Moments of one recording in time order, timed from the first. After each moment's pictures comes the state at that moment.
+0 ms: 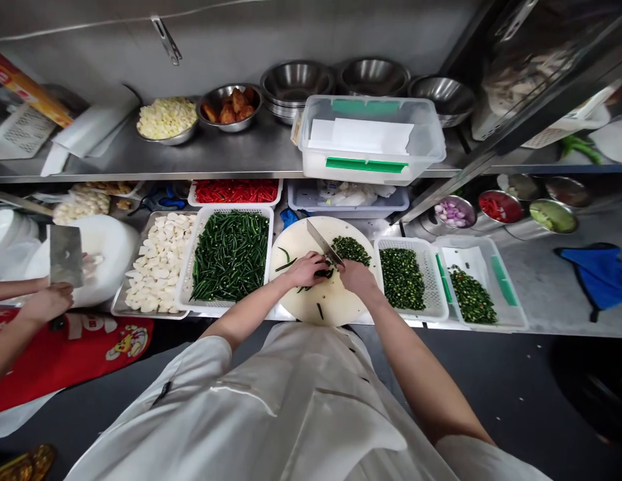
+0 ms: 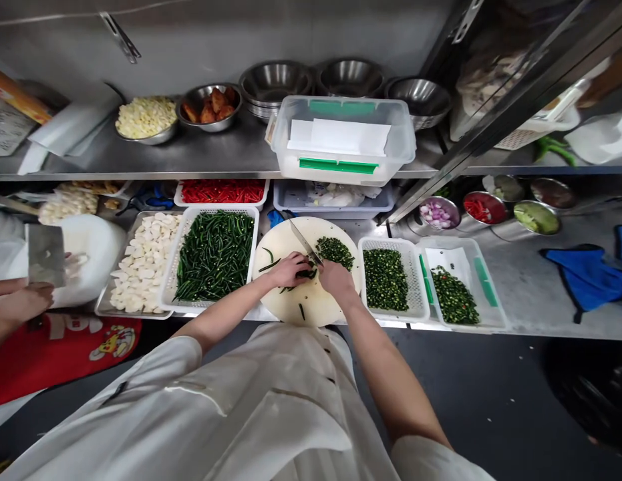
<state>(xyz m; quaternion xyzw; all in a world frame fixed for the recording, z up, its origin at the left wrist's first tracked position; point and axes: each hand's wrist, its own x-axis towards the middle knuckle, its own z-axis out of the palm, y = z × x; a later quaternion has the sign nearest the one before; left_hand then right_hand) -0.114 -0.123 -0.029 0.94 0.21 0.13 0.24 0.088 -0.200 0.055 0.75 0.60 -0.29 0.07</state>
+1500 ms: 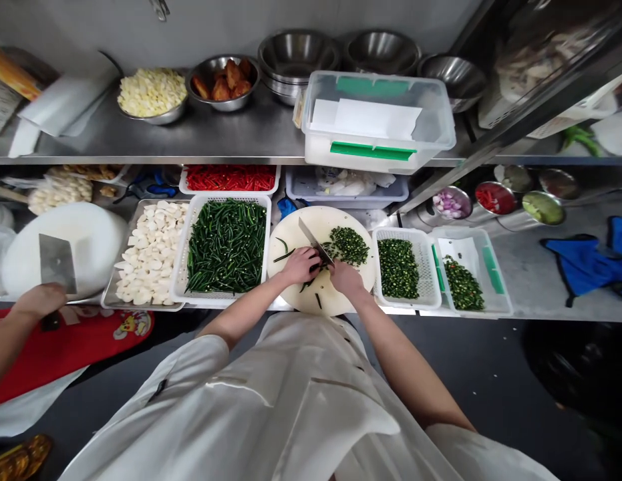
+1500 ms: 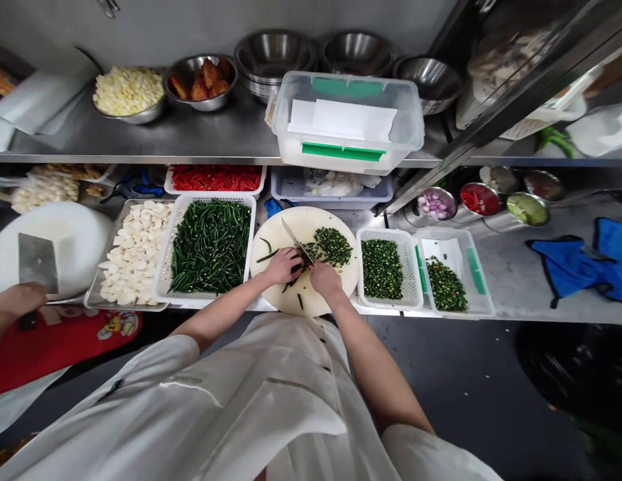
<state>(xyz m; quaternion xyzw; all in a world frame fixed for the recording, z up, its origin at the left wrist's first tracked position) -0.128 -0.149 -0.028 0.92 0.29 0.13 0.22 0.065 -0.220 0.065 0.75 0.57 -0.31 0.10</state>
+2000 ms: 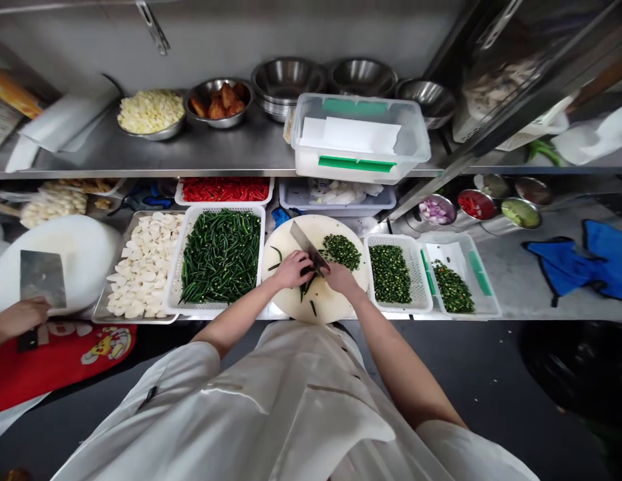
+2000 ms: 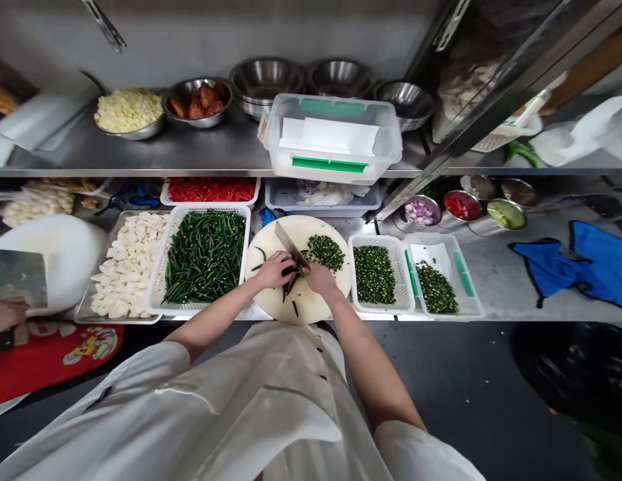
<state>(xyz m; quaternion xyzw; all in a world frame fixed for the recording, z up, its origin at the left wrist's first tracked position) -0.135 -0.136 -0.020 0.91 0.29 0.17 0.23 0.067 -0.207 0.053 0.72 0.60 -0.34 0.06</state>
